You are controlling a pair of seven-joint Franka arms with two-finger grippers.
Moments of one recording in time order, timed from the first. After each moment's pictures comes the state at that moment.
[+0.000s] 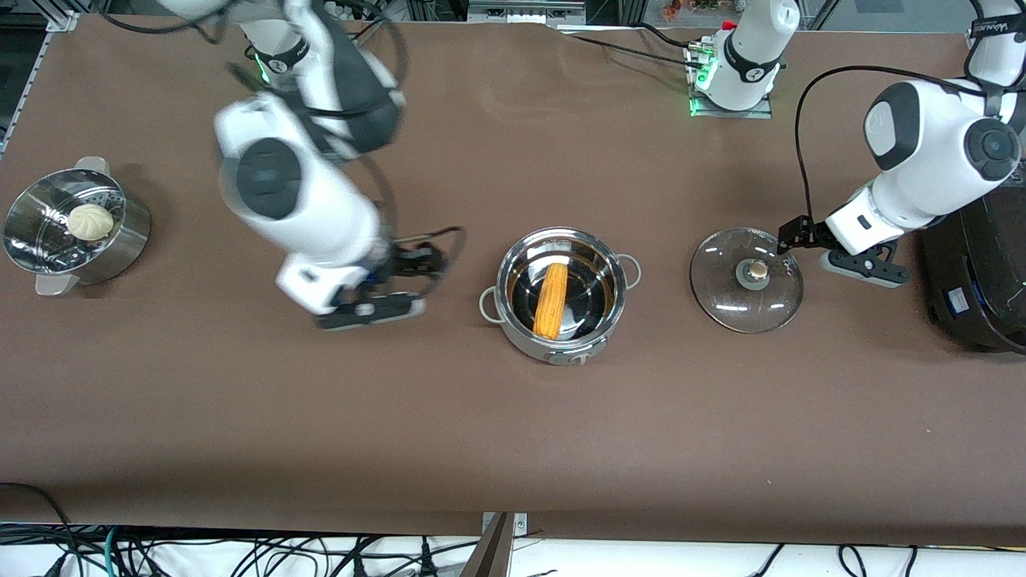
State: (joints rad) left arm -0.03 0.01 0.07 -2.21 -0.12 2.22 0.32; right arm 0.35 0.55 0.07 -1.09 0.08 1.56 0.24
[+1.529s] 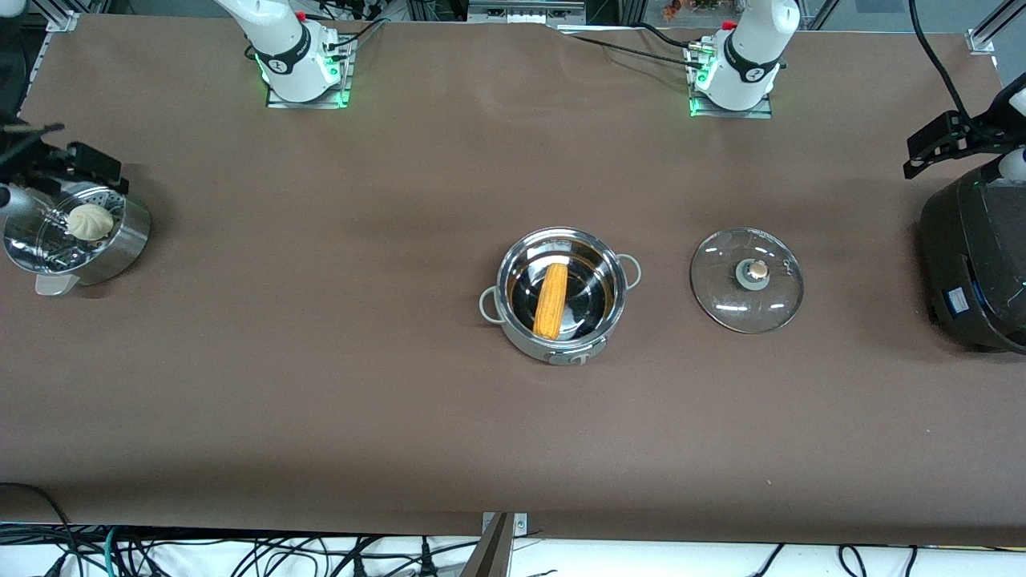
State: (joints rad) left arm 0.02 -0.07 0.01 -1.62 0.04 1.53 0.09; right arm -0.01 -0.03 -0.06 -1.68 0.00 1.54 -0.13
